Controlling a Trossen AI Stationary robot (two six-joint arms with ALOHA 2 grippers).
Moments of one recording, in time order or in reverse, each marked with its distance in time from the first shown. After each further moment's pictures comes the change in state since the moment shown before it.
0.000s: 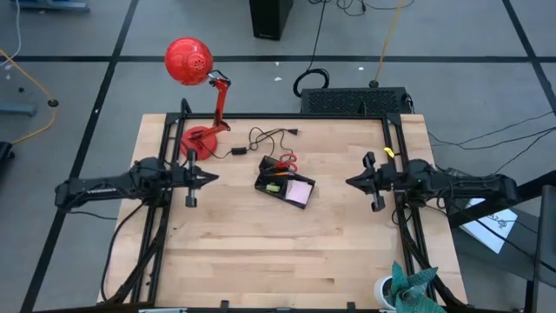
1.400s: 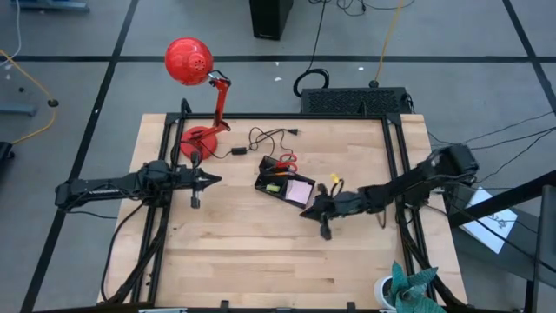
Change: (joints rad) left arm 0.000 -0.013 -0.067 -0.081 -0.070 -0.030; right arm 0.341 1.229 0.416 0.269 0.299 0.193
